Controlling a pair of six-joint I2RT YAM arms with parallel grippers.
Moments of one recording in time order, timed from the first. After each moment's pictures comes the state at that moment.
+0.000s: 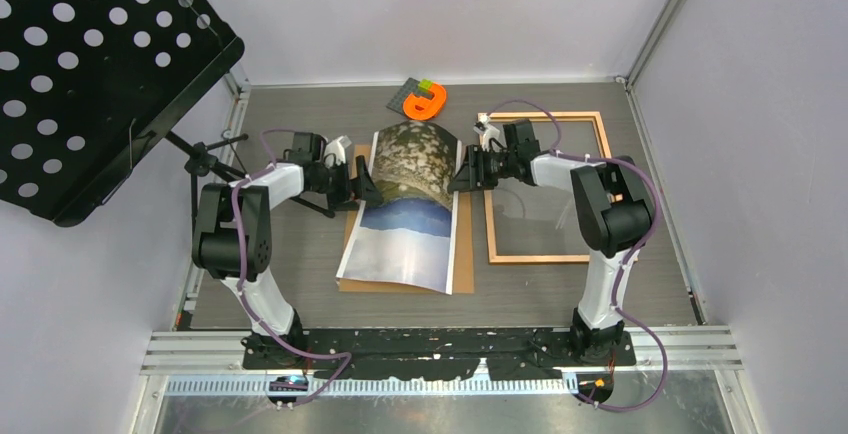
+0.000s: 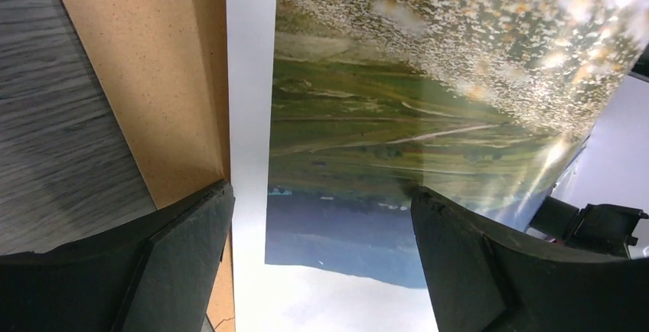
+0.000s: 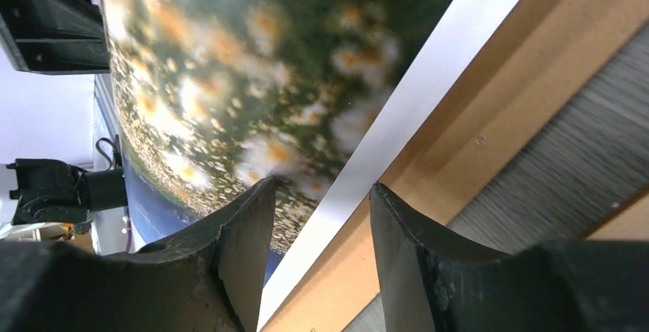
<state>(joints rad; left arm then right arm) -0.10 1.78 1.02 -0.33 0.65 -0.27 0.29 1.96 1.14 0.01 -0.78 0.31</state>
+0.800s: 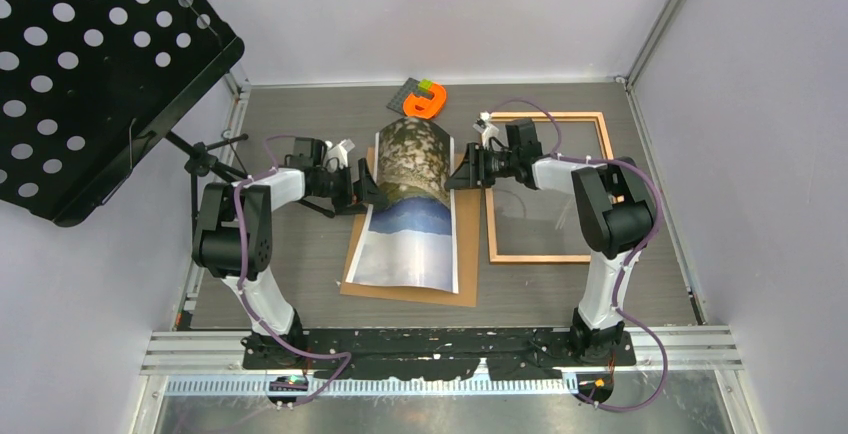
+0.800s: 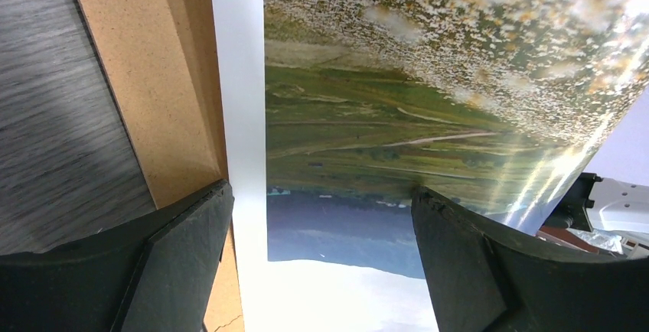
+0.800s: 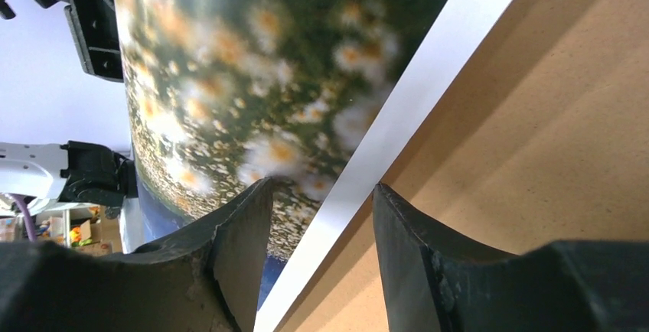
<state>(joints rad) -0.10 1.79 0.97 -0.24 0.79 -0.30 0.29 1.94 1.11 0.12 -0.88 0.37</state>
